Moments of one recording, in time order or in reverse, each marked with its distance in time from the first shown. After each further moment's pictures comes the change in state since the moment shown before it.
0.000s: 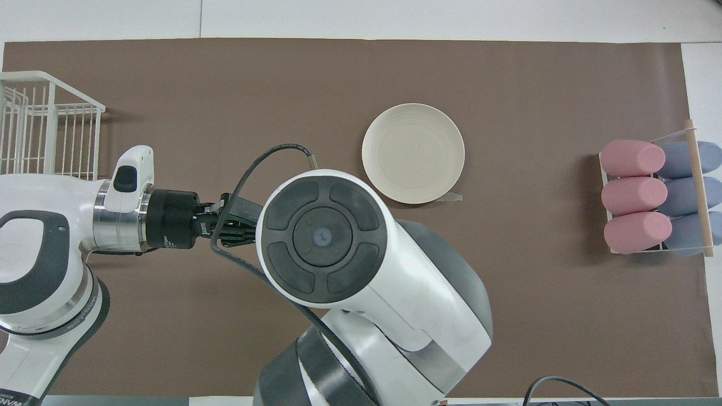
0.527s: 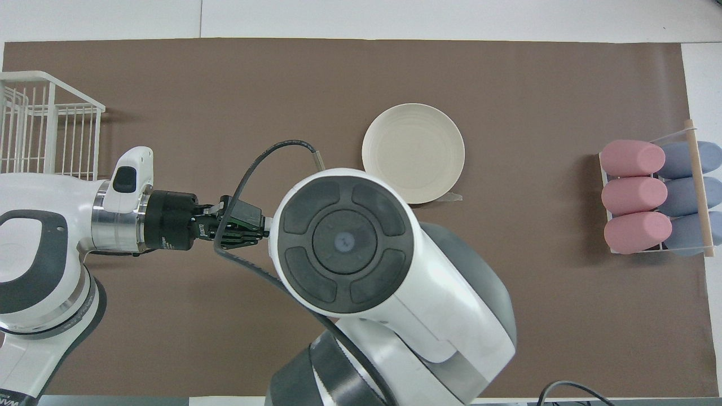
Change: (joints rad) left arm 0.003 0.000 0.007 0.000 0.026 -0.016 -0.013; right arm -0.011 -0.030 -0.008 -0.002 0.000 -0.002 -0.060
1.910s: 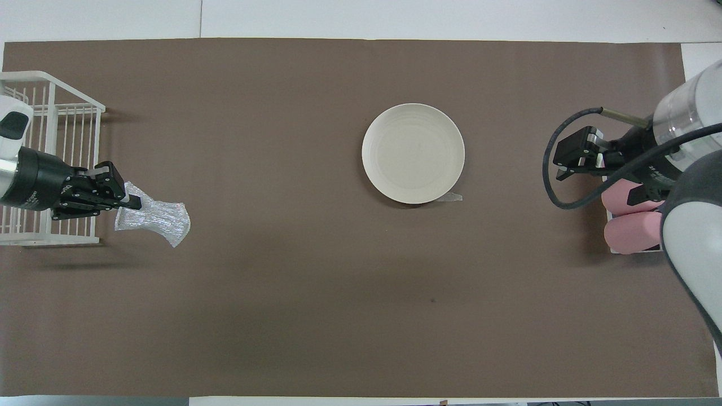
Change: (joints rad) left arm 0.196 0.122 0.012 0.380 1.007 -0.108 -0.387; right arm -0.539 -0.138 -0.018 -0.037 -0.001 -0.314 -1.601
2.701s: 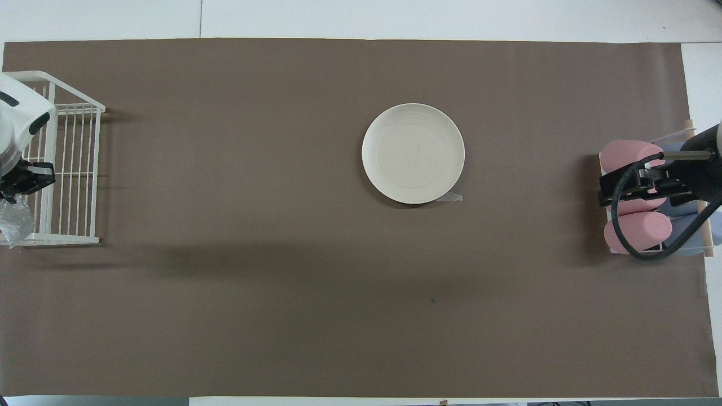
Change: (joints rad) left arm -0.151 0.070 -0.021 0.153 0.899 -0.186 -0.079; right arm -0.016 -0.069 -0.069 -0.081 0.000 -0.003 -0.391
